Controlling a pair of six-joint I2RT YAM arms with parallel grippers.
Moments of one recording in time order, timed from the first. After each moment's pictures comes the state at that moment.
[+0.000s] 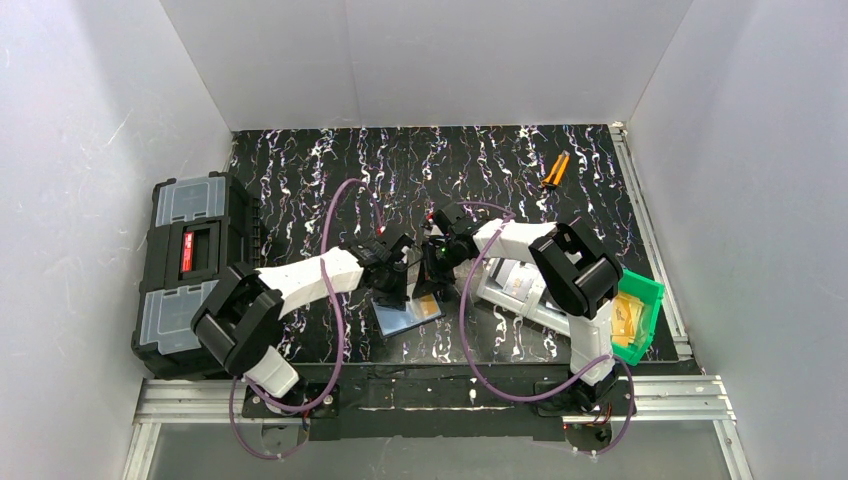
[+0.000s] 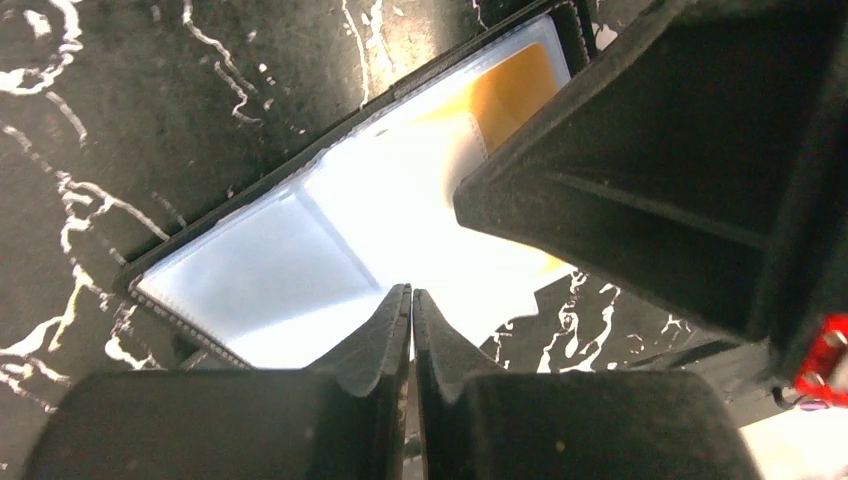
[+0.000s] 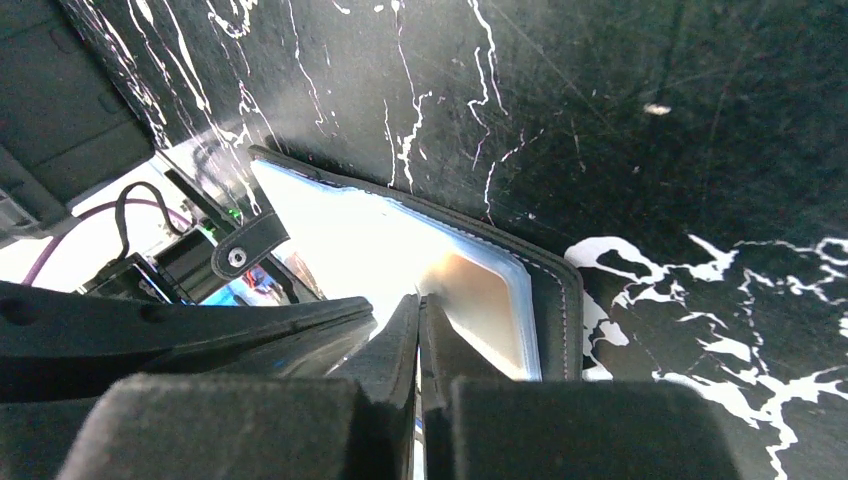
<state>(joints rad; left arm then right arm) -0.74 1.57 0.90 -0.55 0.05 -0.66 0.73 1.99 1.20 -0.33 -0.61 0.75</state>
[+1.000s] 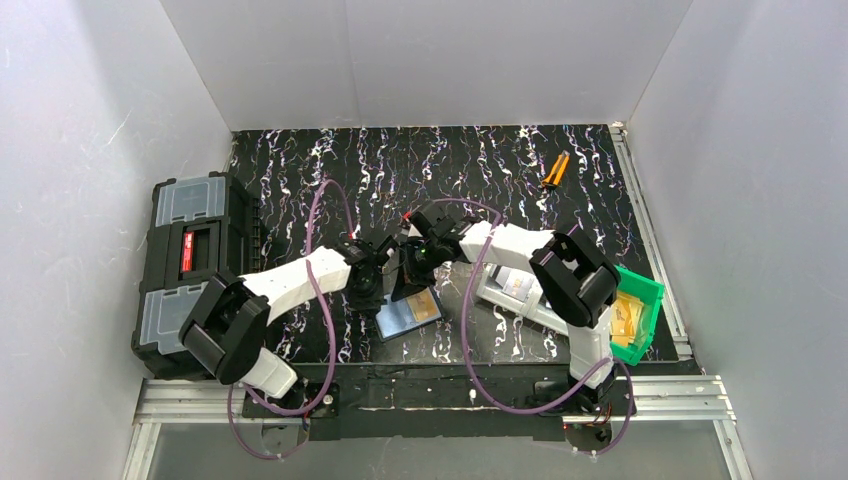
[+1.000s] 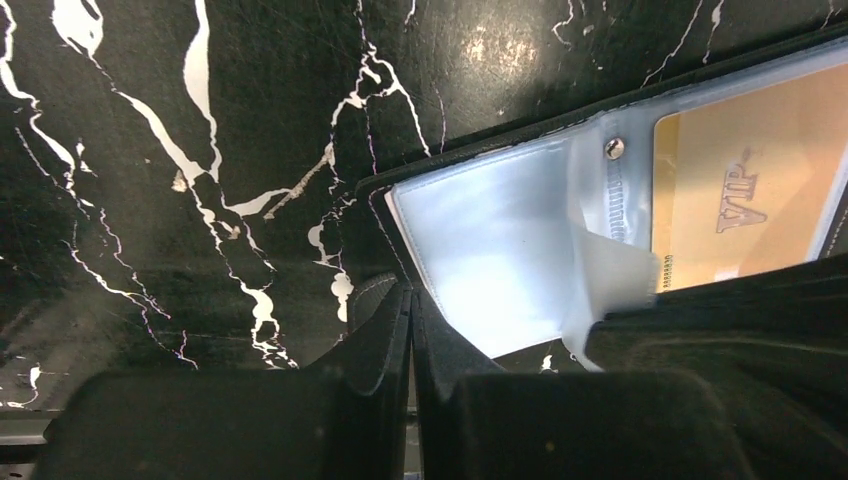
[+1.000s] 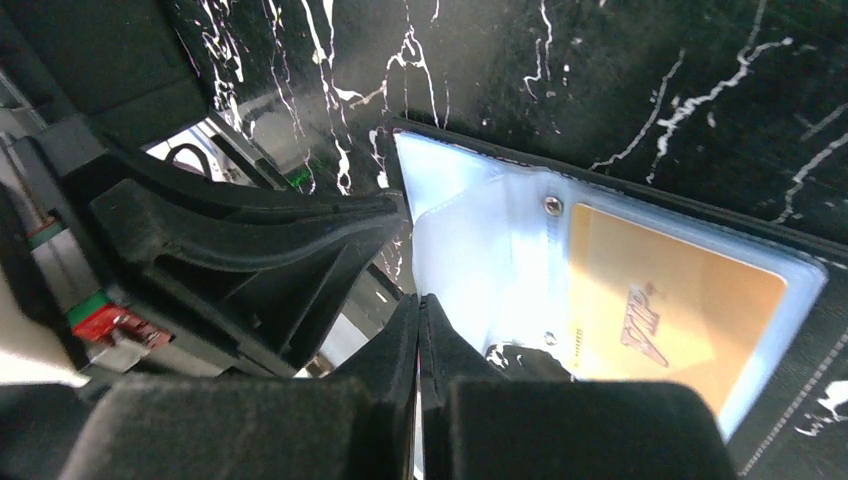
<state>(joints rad) -0.68 1.49 0.88 -0.79 -0.10 -0.73 0.84 1.95 1.29 -0.36 -0.60 0.82</state>
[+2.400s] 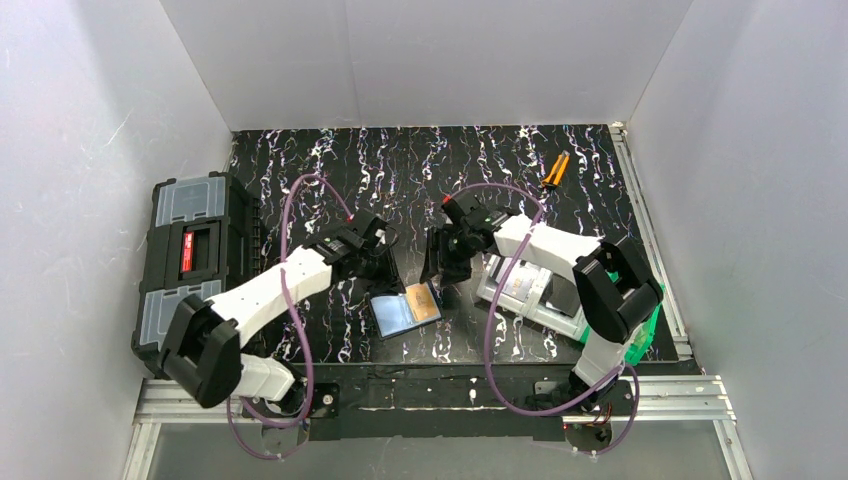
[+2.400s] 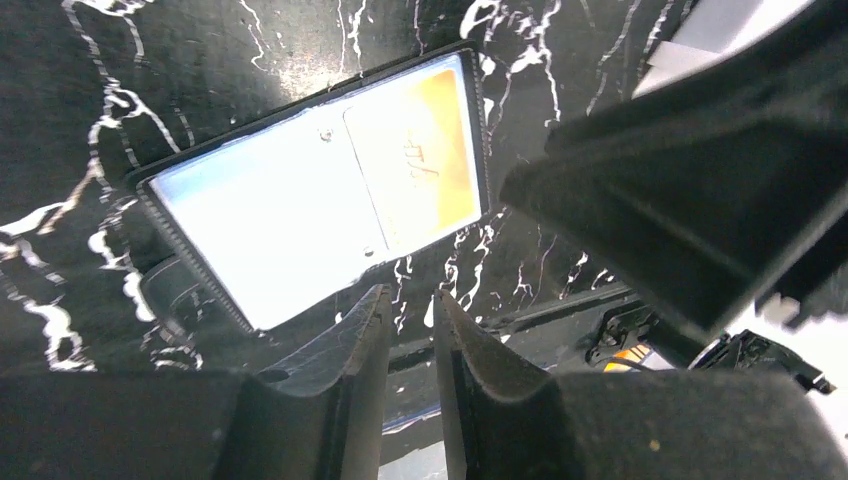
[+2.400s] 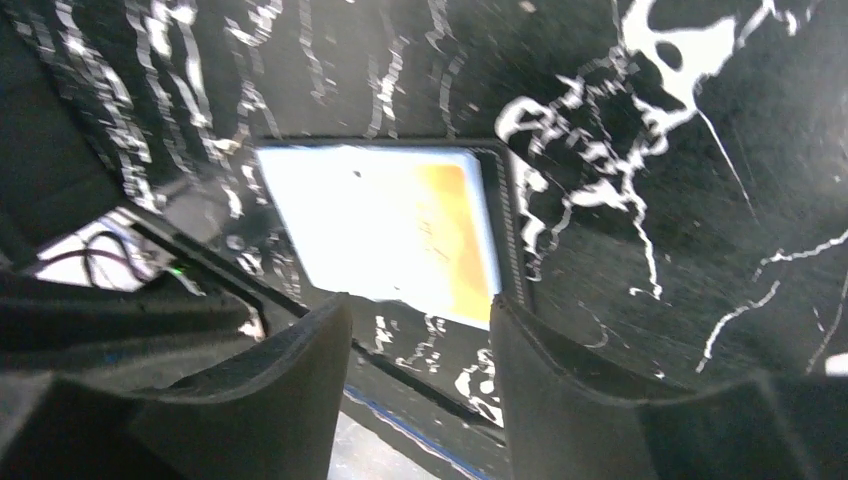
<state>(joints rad) -0.64 1.32 0.95 -0.69 0.13 -0.85 0.73 1.75 1.21 -0.51 -0.36 0.75</state>
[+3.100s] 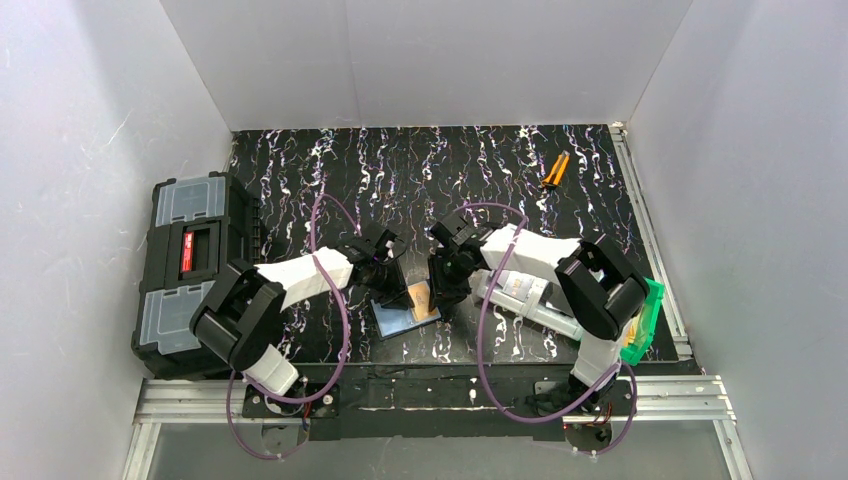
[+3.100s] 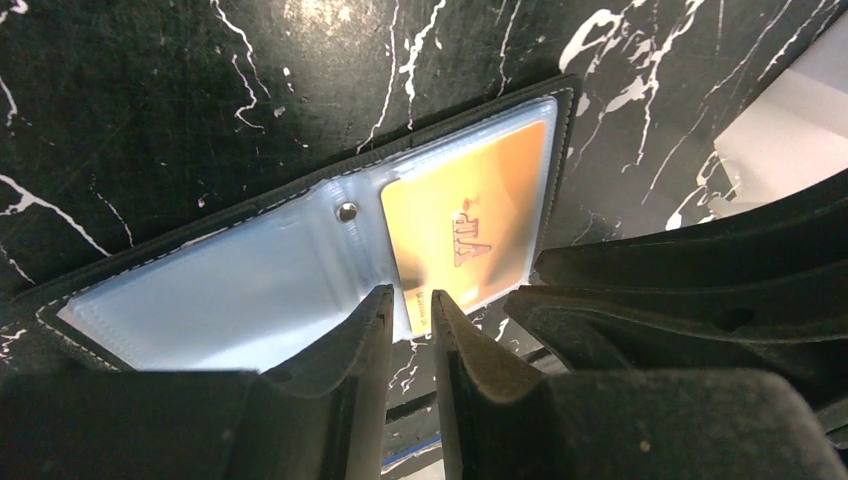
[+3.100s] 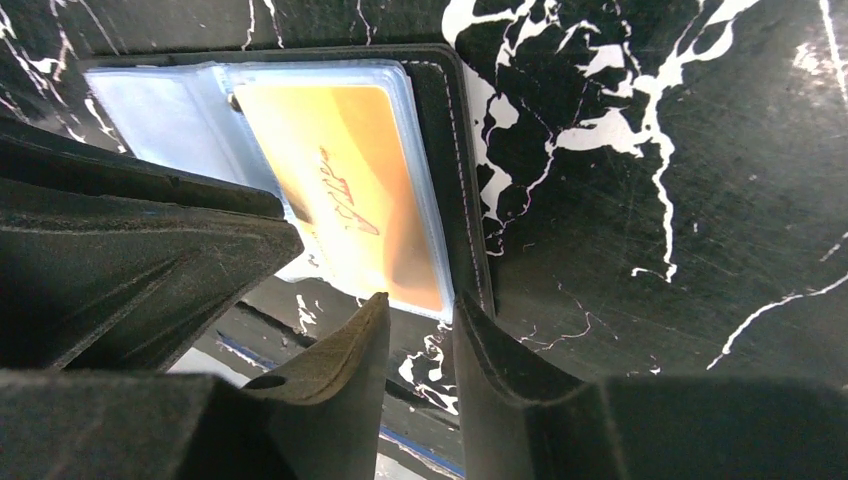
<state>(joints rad) -0.63 1.56 0.82 -0.42 0.27 -0.92 0.81 1.80 1.13 -0.56 -0.32 0.68</state>
